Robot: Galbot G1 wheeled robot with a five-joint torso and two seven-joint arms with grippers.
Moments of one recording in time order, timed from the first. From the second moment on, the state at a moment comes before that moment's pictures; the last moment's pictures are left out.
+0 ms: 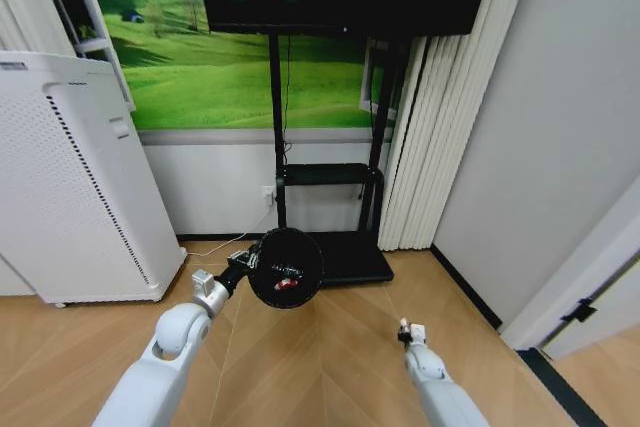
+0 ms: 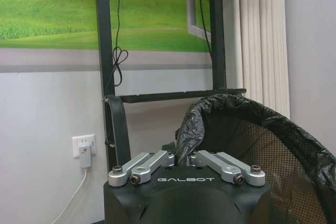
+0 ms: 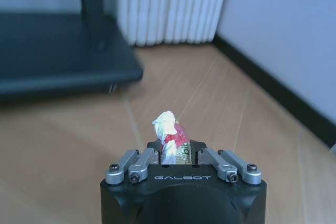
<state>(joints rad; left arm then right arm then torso) 1.05 -1.14 -0.42 -1.90 -0.41 0.24 0.22 -0.97 1.27 0.51 1.17 0.31 -0.31 0.27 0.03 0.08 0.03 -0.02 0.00</state>
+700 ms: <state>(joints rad) 1.05 -1.18 -0.48 -1.81 -0.47 0.24 0.21 -1.12 1.15 0.56 1.91 0.55 -0.19 0.18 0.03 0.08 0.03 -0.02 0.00</state>
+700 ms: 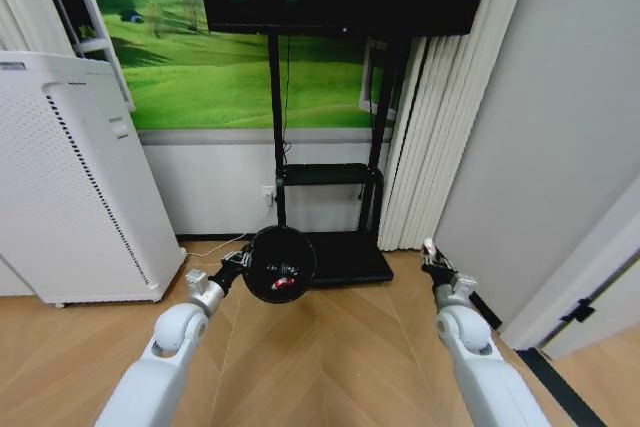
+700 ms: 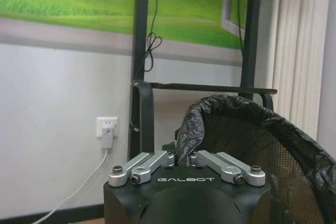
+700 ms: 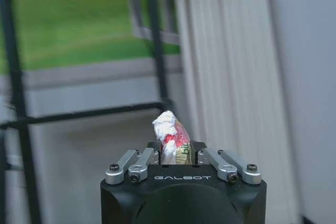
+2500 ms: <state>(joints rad) 1.02 -1.26 -0.33 -1.81 -0.45 0.25 0.18 -1.14 0.98 0.24 2.09 0.51 -0.21 -0.04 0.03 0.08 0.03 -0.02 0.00</state>
